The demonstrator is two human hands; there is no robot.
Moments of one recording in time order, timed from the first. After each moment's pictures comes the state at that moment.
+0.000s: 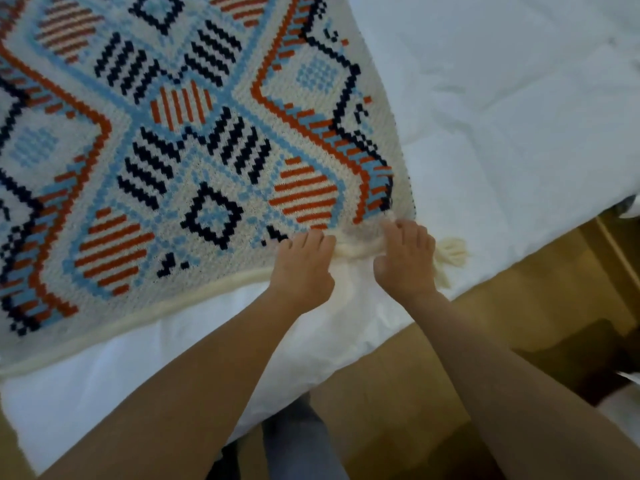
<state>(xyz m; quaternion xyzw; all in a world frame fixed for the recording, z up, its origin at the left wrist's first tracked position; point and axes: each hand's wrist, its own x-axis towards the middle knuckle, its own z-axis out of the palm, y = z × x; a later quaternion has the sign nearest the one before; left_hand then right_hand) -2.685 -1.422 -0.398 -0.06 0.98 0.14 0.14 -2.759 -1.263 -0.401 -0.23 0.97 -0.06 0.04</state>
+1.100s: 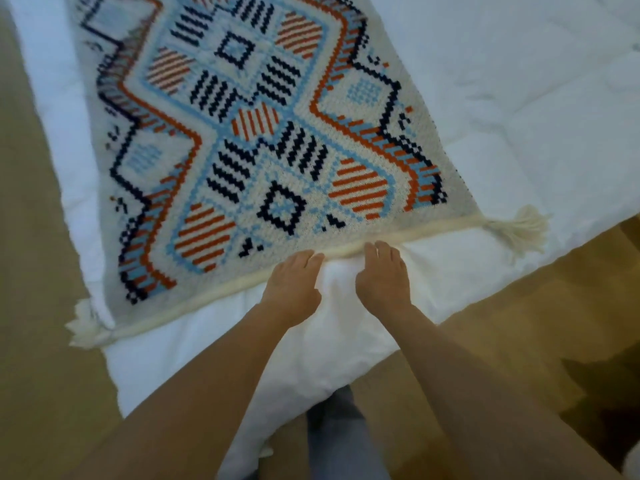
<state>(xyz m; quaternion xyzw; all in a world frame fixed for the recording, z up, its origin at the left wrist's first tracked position) -2.589 -1.482 -0.371 -0.11 0.95 0.18 0.23 -2.661 -1.339 -0.395 -0.19 0.96 -0.09 0.19</state>
